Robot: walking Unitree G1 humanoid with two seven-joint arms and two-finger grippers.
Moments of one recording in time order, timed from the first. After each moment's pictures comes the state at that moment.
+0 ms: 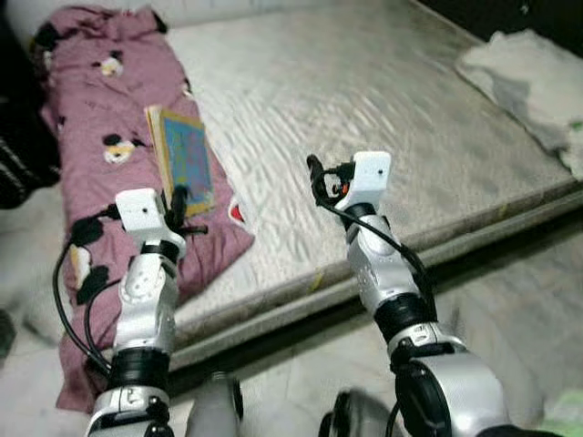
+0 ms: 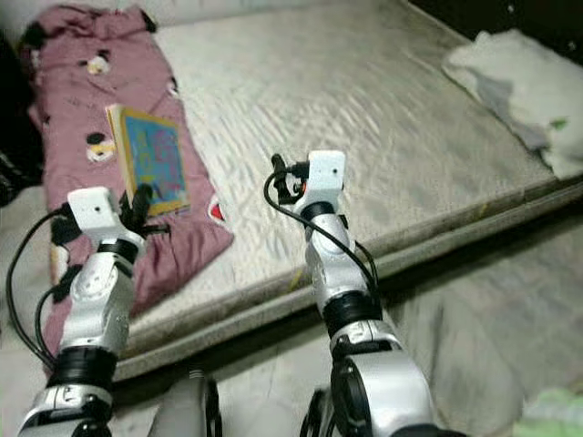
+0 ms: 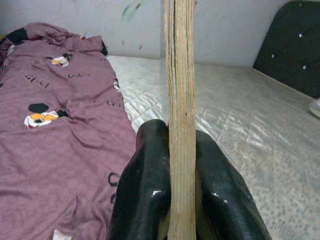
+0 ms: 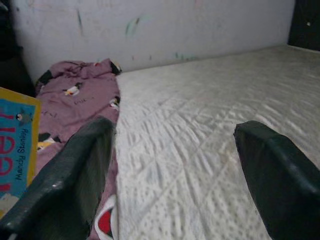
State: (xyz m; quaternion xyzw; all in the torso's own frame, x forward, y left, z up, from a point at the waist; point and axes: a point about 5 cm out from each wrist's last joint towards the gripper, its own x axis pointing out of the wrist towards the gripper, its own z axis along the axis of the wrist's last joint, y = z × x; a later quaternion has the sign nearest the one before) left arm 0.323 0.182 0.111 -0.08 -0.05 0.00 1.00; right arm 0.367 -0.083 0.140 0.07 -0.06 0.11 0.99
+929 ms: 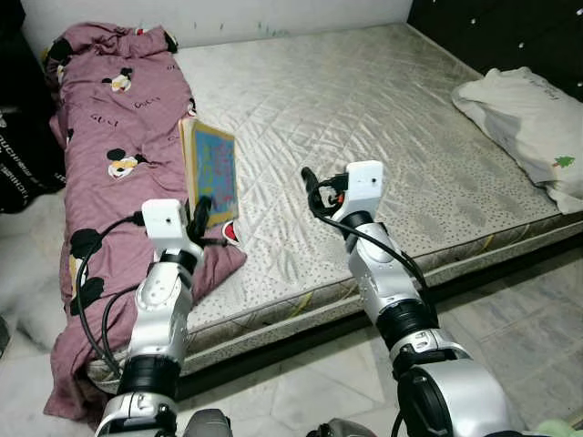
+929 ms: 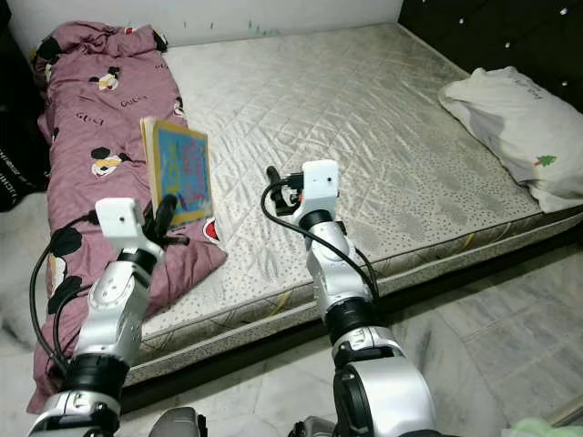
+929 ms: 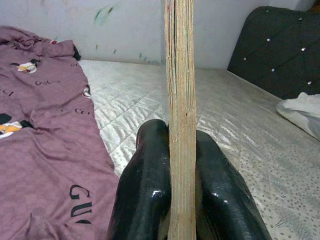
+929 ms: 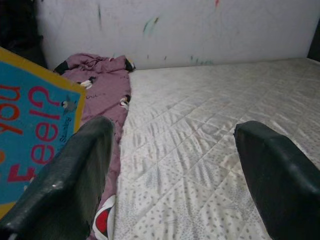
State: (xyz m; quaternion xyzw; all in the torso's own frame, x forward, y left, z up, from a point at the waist) left arm 0.320 0.160 0.101 -0.07 -0.04 -0.06 0.99; right arm 0.361 -0.080 0.128 0.04 -0.04 0.14 0.99
